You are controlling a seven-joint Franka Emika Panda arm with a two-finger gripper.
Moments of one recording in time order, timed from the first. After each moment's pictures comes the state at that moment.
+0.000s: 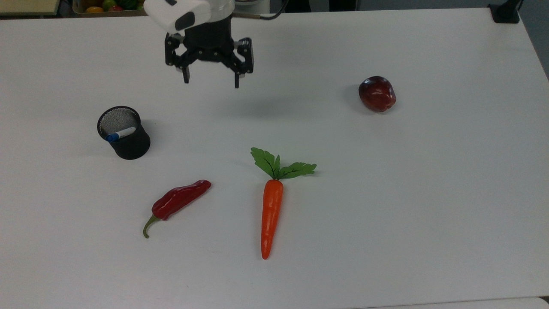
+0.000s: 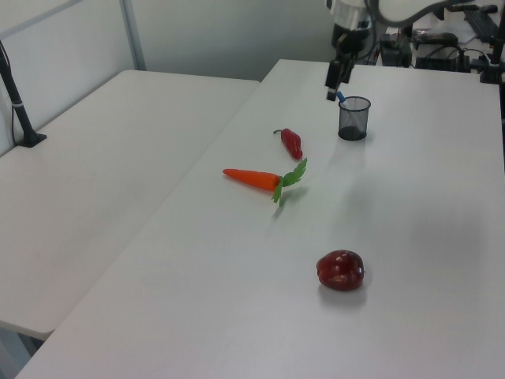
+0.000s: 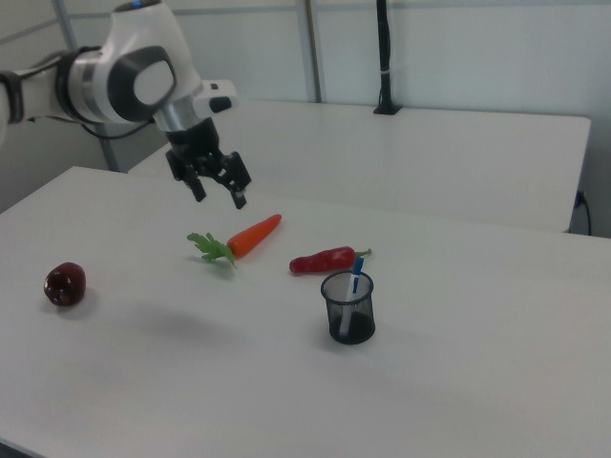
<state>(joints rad) 0.08 0.17 0.00 -1.64 -0.08 1.96 0.08</state>
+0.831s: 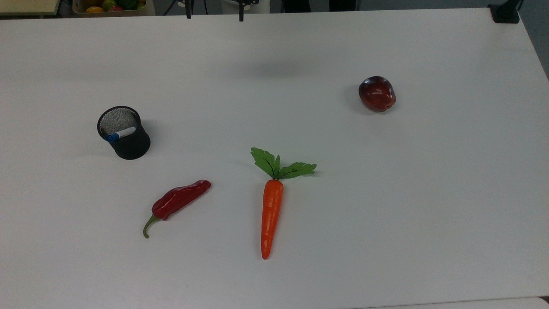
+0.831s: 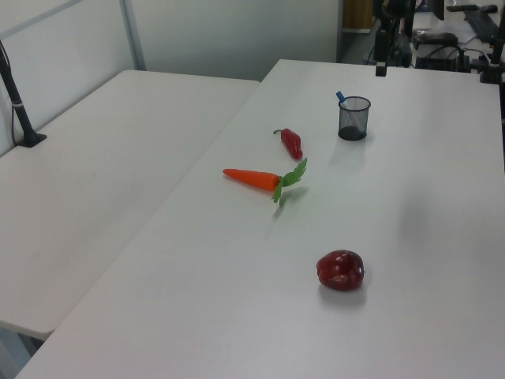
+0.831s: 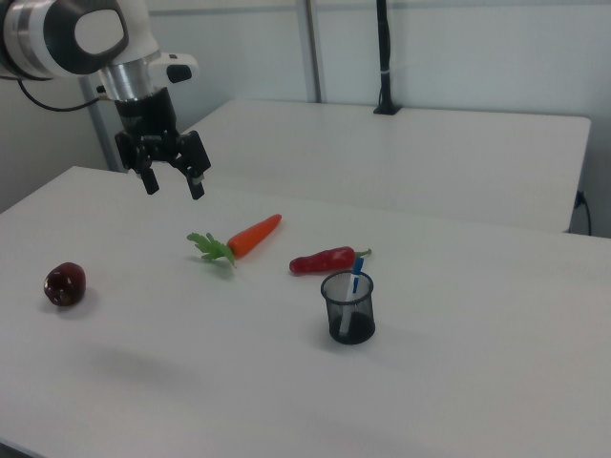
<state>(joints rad) 0.10 0.01 -0.02 -1.64 -0.08 1.66 0.00</state>
